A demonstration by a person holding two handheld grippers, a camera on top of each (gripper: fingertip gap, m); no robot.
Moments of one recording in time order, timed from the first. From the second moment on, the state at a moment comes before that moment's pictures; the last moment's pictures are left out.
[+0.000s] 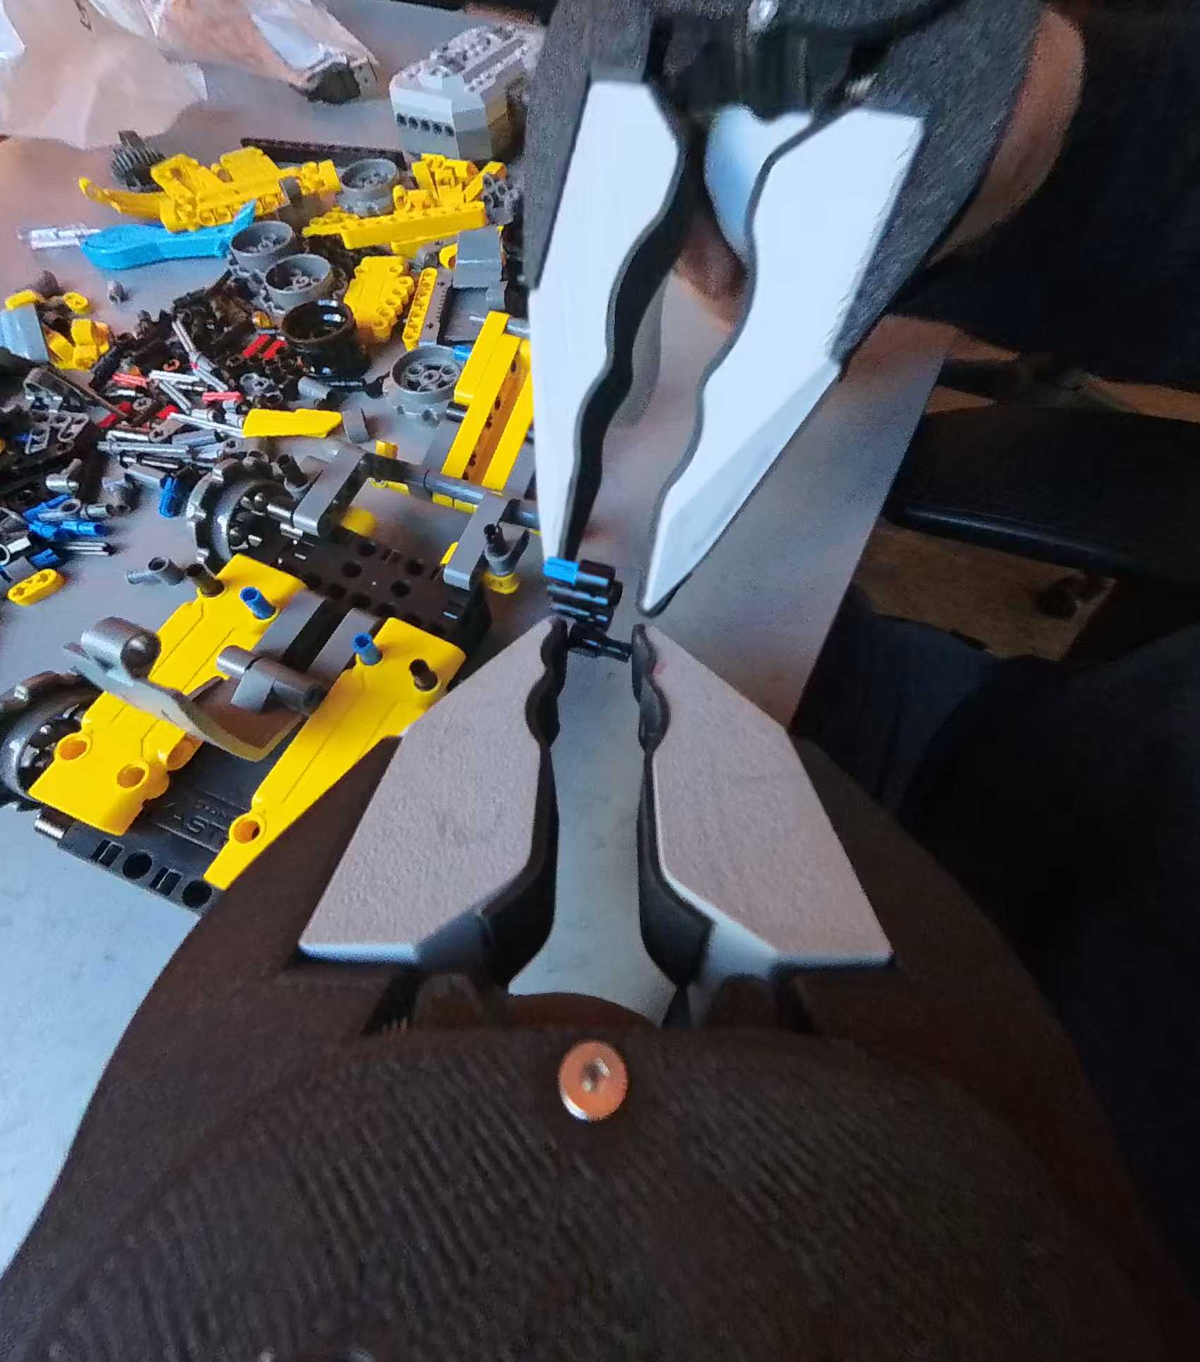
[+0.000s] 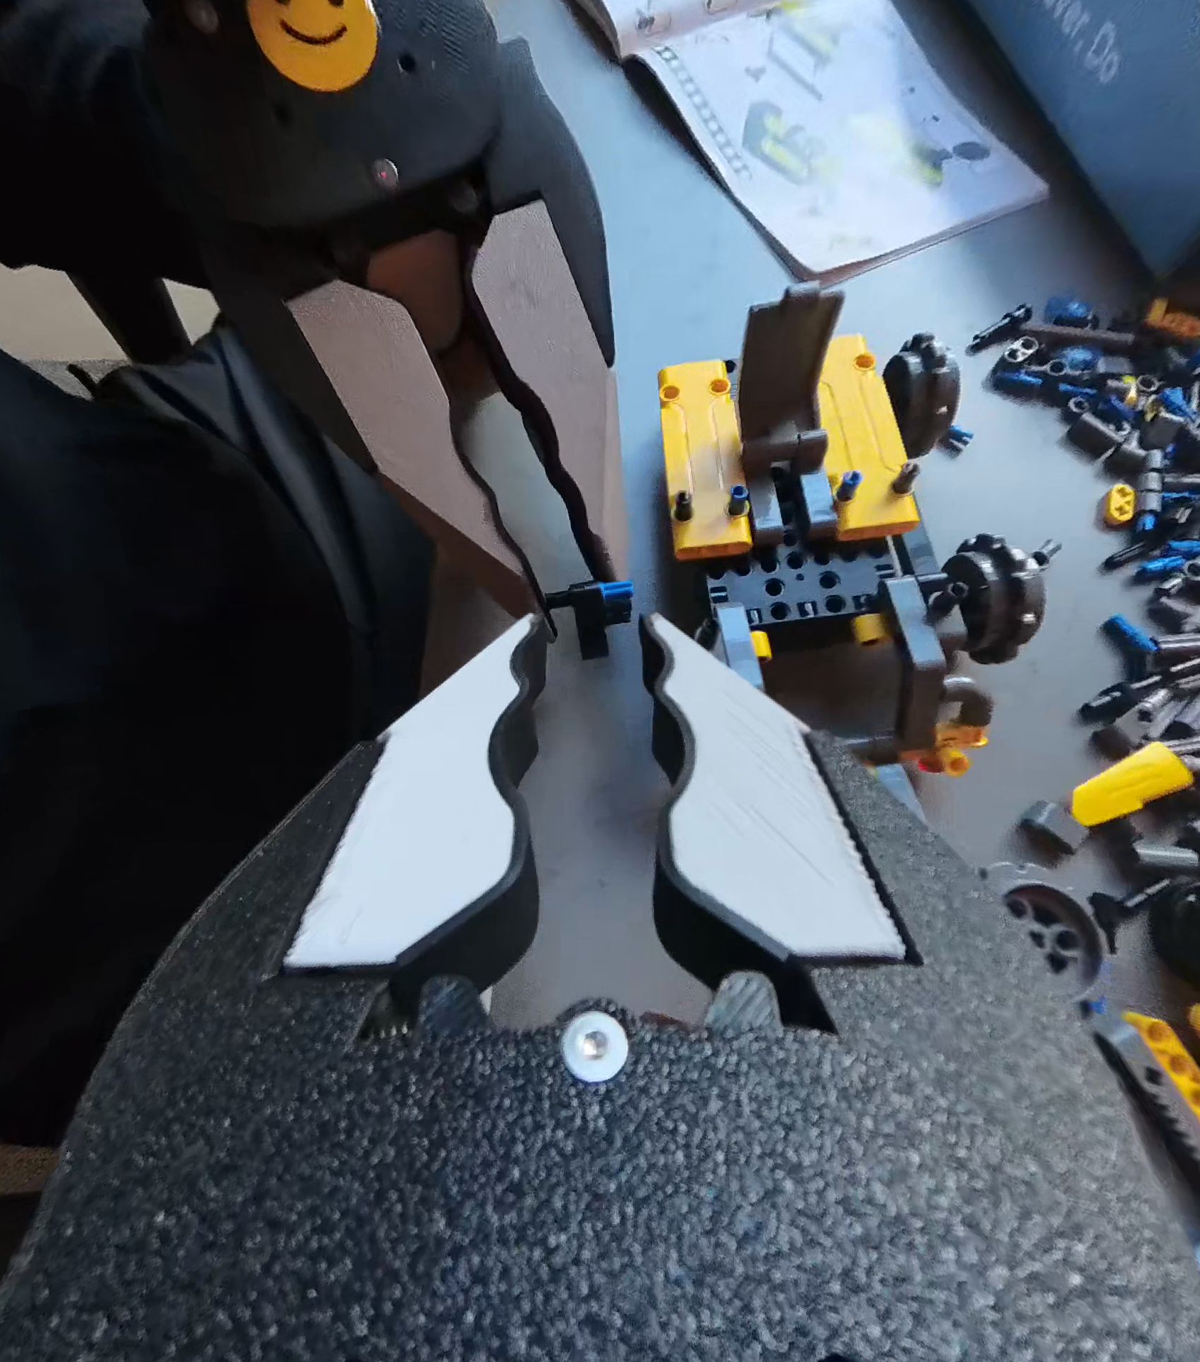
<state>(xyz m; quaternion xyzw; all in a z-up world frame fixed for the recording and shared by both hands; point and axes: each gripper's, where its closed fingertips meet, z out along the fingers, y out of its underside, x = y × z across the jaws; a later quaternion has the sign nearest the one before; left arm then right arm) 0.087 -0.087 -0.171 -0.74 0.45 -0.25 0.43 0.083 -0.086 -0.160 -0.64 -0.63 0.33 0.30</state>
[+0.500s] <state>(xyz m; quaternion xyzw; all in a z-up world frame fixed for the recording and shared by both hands) 0.076 -0.078 -0.176 -0.69 0.52 -0.01 0.51 0.082 -0.085 -0.176 -0.68 -0.58 0.35 0.28</state>
